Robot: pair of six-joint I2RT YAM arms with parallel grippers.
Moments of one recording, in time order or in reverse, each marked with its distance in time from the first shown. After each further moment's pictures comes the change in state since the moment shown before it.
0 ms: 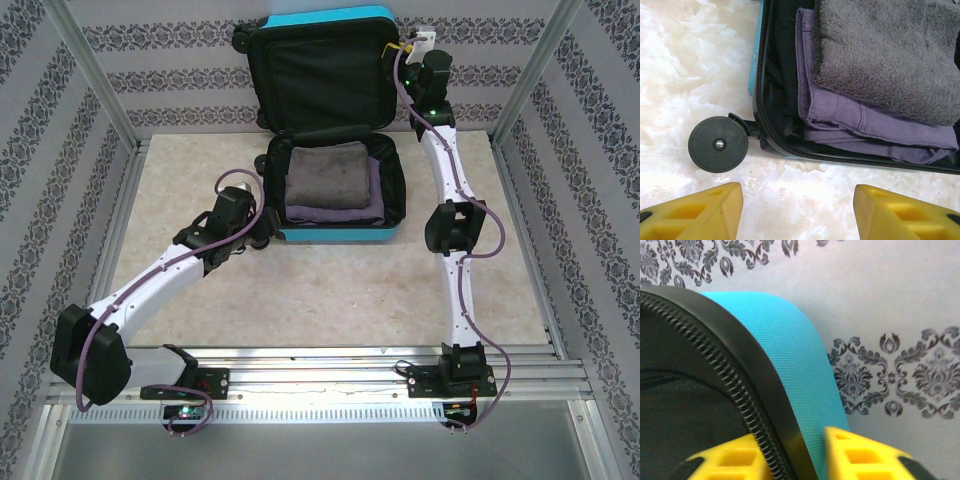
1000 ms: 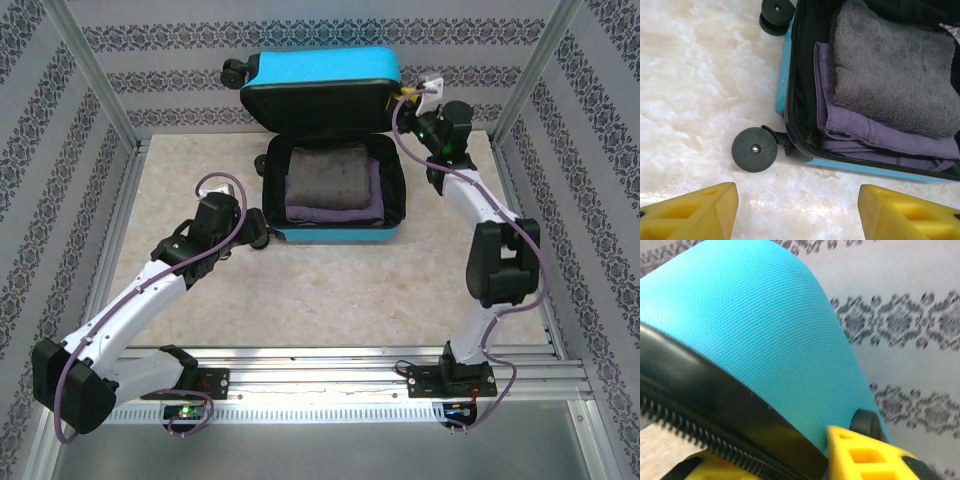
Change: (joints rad) left arm 0.001 -0.172 -0.005 -0.101 -0.115 0.043; right arm -0.008 -0.822 -1.398 0.549 -0.193 -0.076
